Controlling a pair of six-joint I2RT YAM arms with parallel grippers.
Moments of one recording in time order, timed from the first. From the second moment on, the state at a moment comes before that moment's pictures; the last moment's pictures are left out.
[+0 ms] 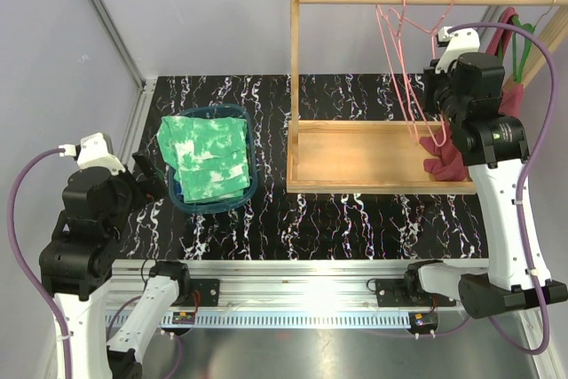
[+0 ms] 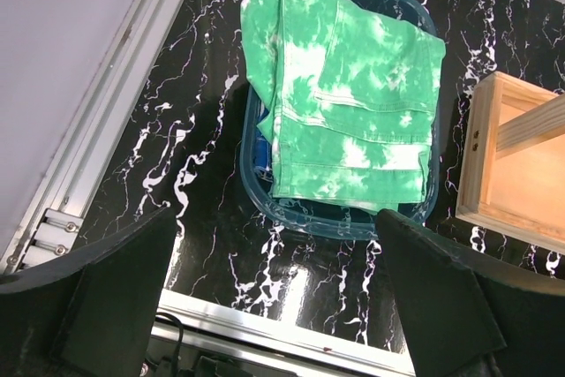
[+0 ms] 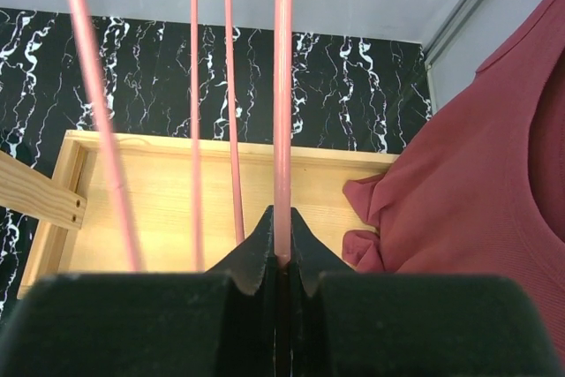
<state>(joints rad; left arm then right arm) -0.10 0.63 1.33 -1.17 -0.25 -0.33 0.17 1.23 1.70 -0.81 0.17 -0.05</state>
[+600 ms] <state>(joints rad) -0.10 0.60 1.33 -1.17 -0.25 -0.31 0.17 1.13 1.68 -0.84 0.17 0.00</state>
